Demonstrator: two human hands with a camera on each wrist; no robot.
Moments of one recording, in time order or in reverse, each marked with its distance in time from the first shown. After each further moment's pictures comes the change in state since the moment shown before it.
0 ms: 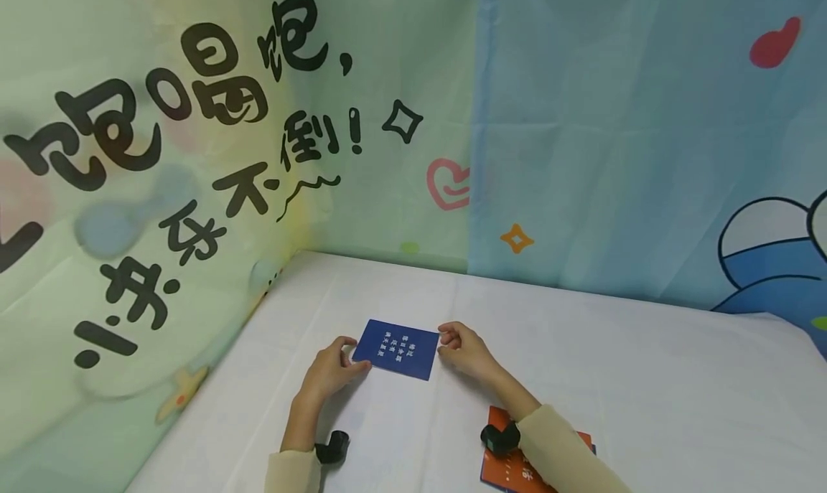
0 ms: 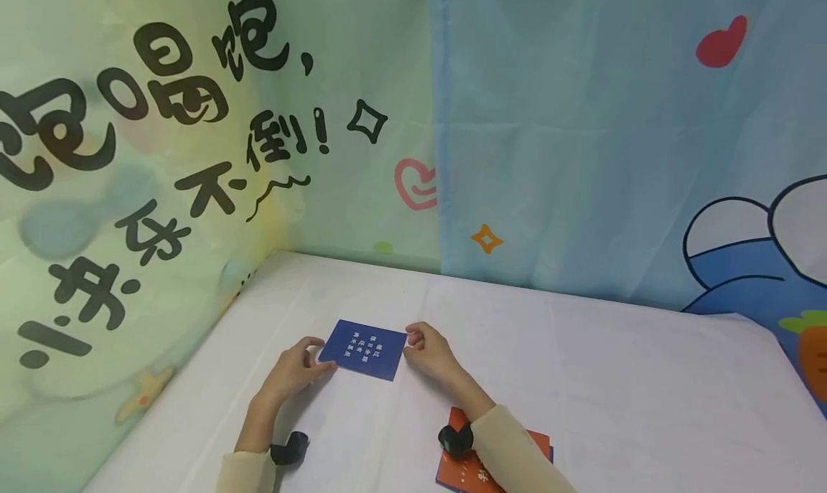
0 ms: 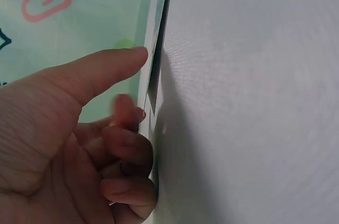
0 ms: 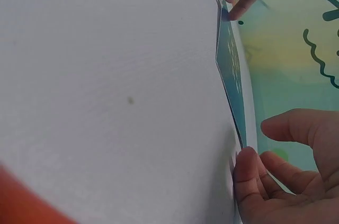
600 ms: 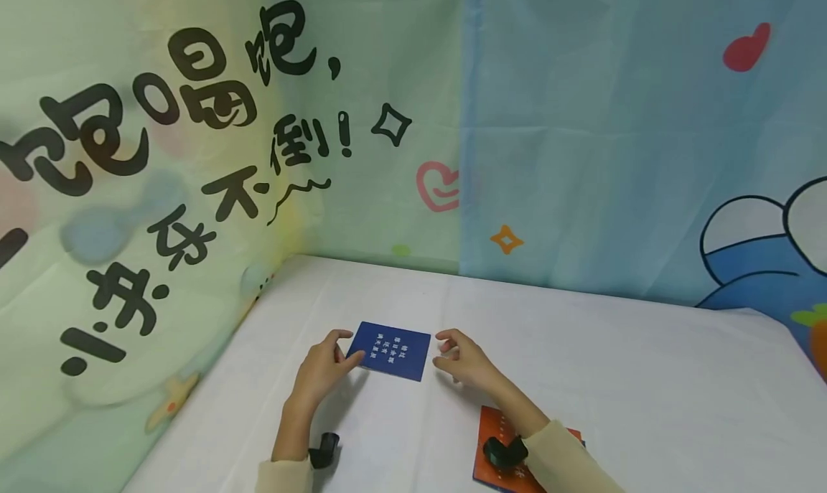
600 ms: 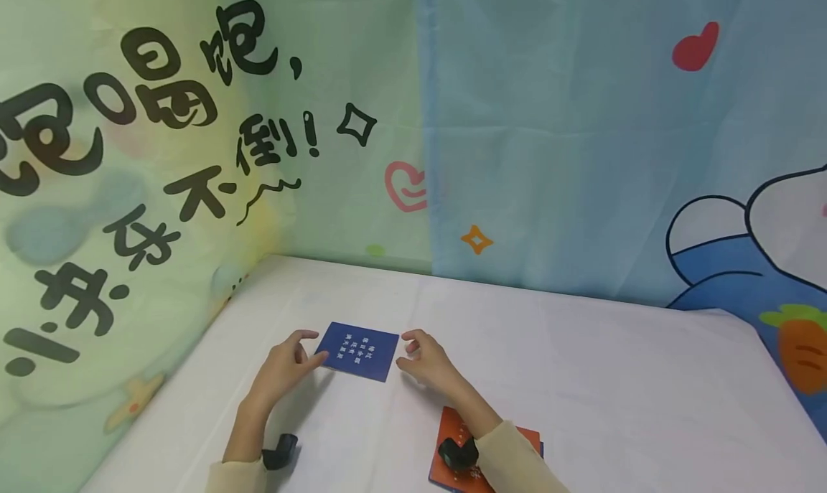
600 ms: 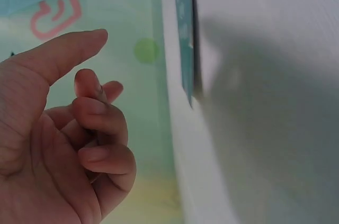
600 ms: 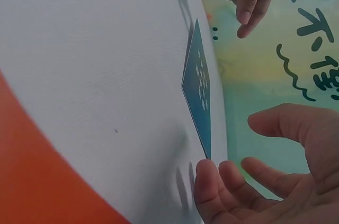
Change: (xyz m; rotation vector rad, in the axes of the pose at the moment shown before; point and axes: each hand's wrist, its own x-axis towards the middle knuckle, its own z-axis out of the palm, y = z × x) left_hand -0.011 0.029 -0.012 0.029 0.059 0.087; right_hand -0.029 -0.016 -0.011 0.018 -0.042 0.087
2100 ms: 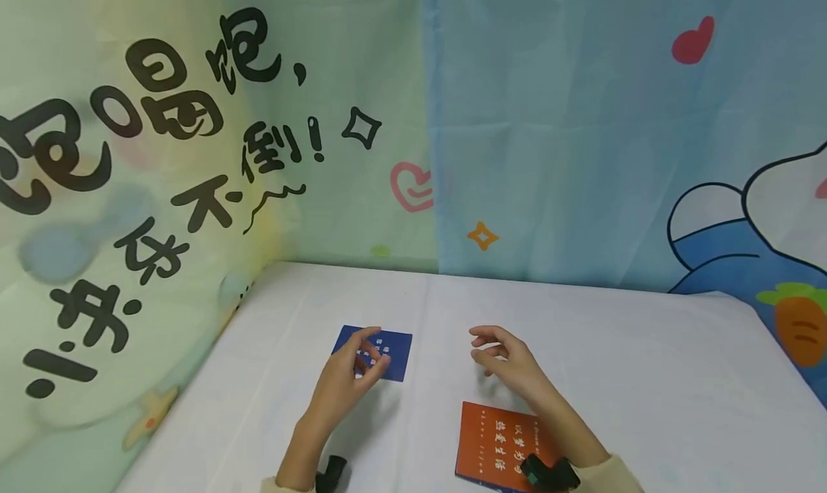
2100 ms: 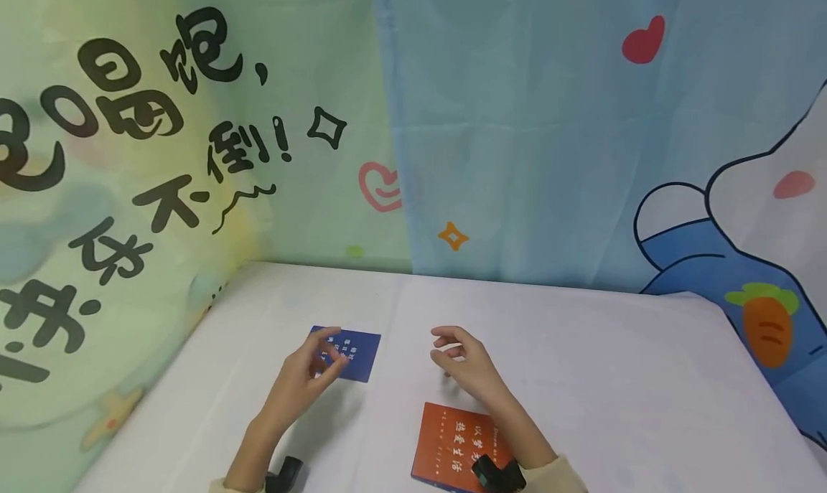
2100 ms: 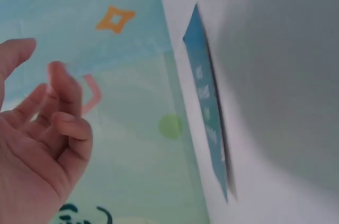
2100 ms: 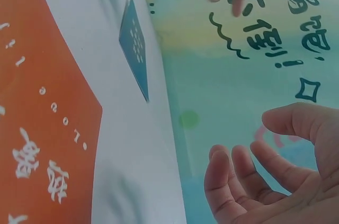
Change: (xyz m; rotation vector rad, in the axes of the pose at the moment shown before) left_hand -0.024 0.056 0.035 -0.083 0.090 0.415; right_hand -0.061 0.016 -0.078 0.162 0.110 -0.087
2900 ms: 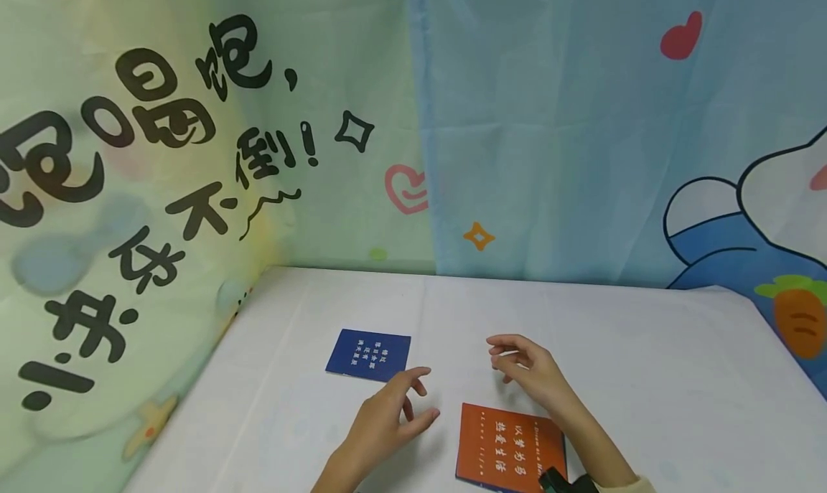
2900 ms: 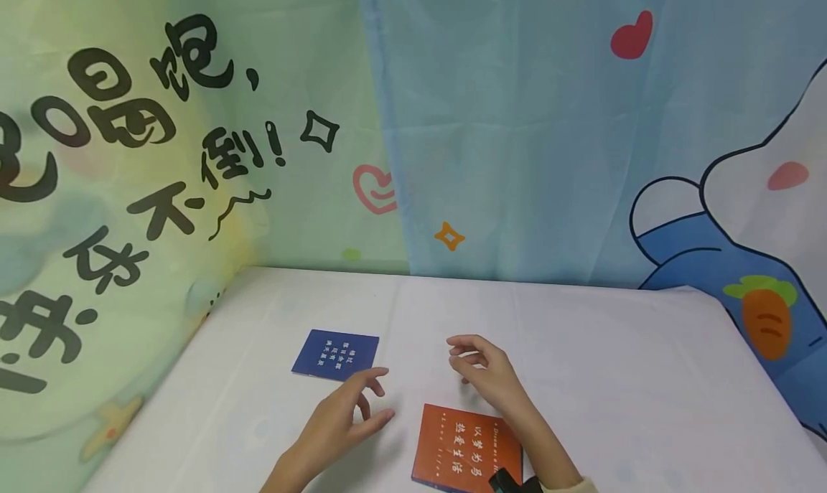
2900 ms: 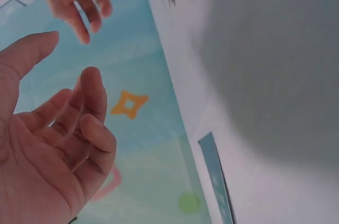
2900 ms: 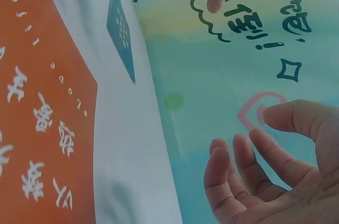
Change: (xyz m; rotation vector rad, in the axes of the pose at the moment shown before) left_hand -0.027 0.043 0.040 0.047 -0.282 0.008; right_hand -0.020 0.005 -0.022 0.042 0.049 0.049
